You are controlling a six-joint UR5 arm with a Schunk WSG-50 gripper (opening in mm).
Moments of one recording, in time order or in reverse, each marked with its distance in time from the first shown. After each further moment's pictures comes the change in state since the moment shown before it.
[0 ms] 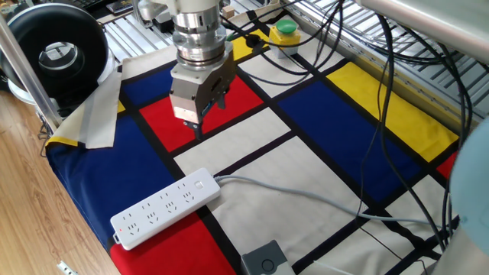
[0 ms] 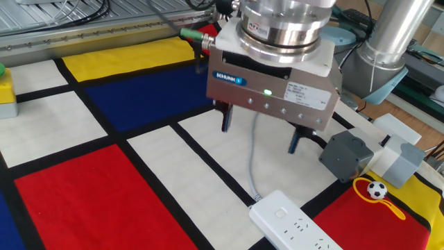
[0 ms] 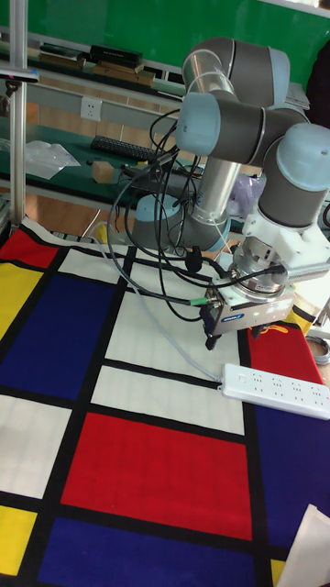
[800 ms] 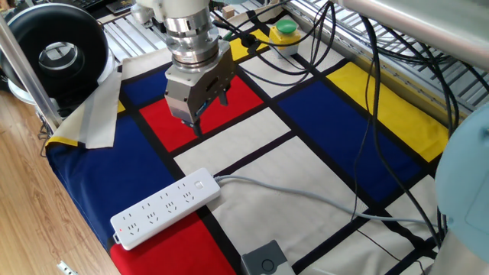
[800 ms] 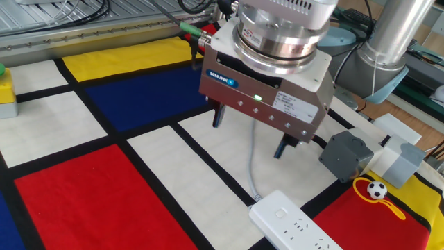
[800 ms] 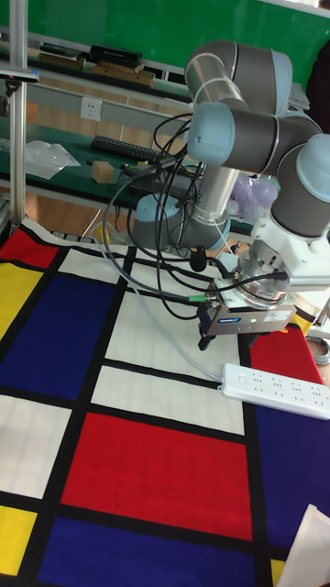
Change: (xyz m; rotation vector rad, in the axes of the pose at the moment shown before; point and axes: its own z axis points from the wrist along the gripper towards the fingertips) arm -0.004 -0.009 0.005 0.074 0.027 0.091
